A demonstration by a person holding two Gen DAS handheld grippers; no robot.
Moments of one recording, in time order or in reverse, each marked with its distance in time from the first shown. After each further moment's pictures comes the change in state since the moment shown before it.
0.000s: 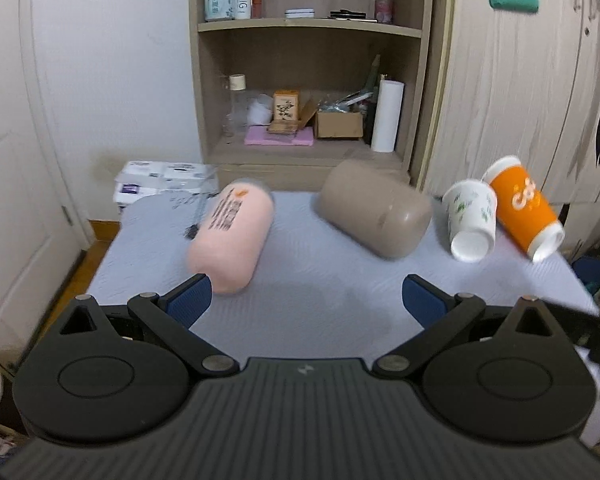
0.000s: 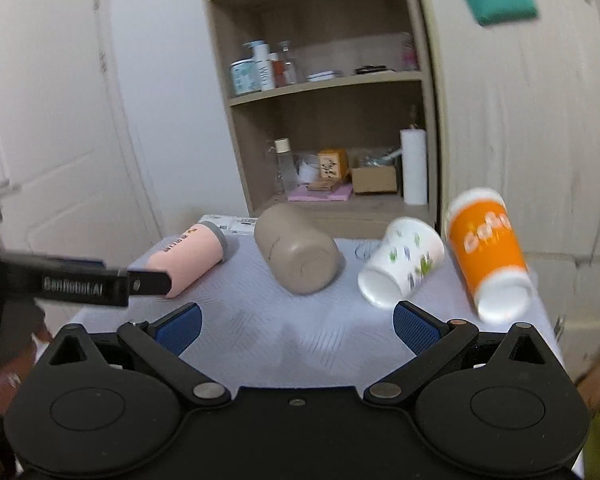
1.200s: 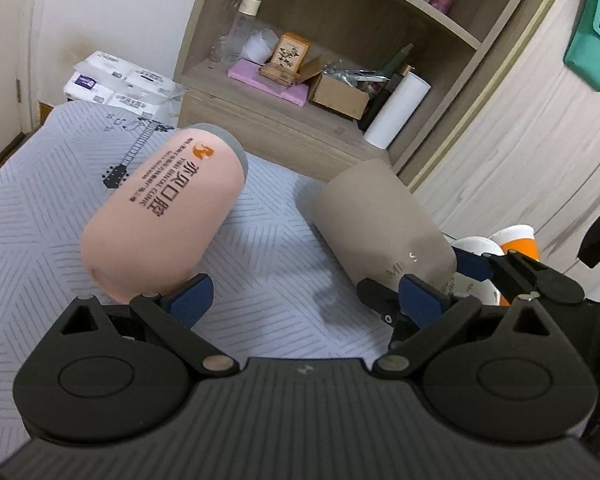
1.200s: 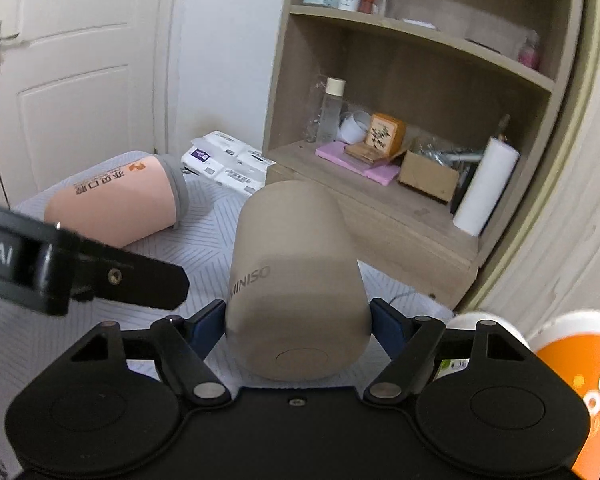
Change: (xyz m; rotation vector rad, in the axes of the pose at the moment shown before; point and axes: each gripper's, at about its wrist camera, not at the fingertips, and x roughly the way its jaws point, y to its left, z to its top) left arm 0.112 0.036 0.013 -0.355 0.133 -0.195; right arm 0.170 0.011 0.045 -0.324 0.209 0.011
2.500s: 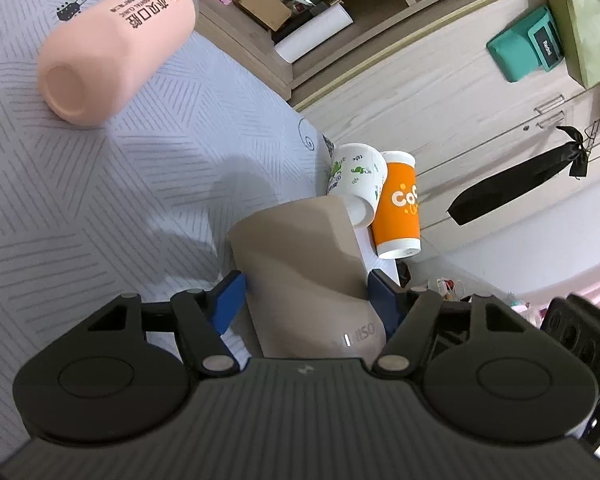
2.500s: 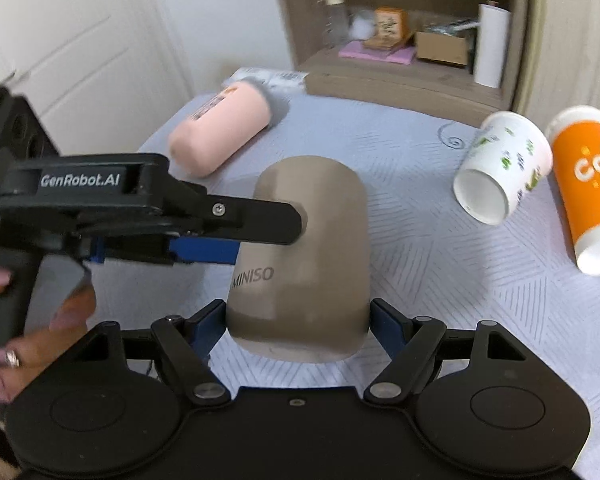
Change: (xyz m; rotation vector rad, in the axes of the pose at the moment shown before) left arm -0.022 0.031 -0.044 -0.181 0.254 -0.422; right arm -0.089 0.043 -0.038 0.276 0.276 0.192
